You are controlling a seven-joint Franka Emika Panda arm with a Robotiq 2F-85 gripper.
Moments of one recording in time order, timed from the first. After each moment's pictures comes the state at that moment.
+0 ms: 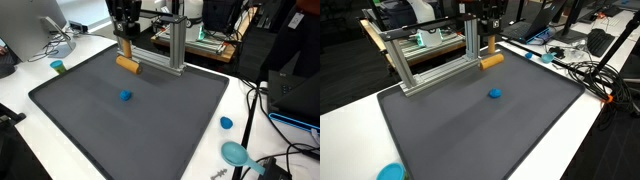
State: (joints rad) arm -0.02 -0.01 0.04 -2.13 -0.08 2.28 0.14
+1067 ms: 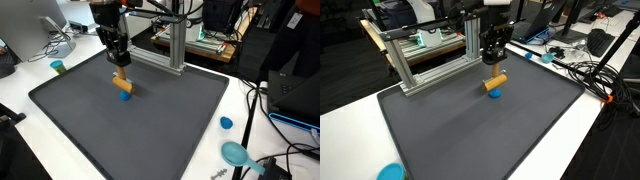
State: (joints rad) arm -0.03 0.26 0.00 -1.96 -0.01 2.33 0.06
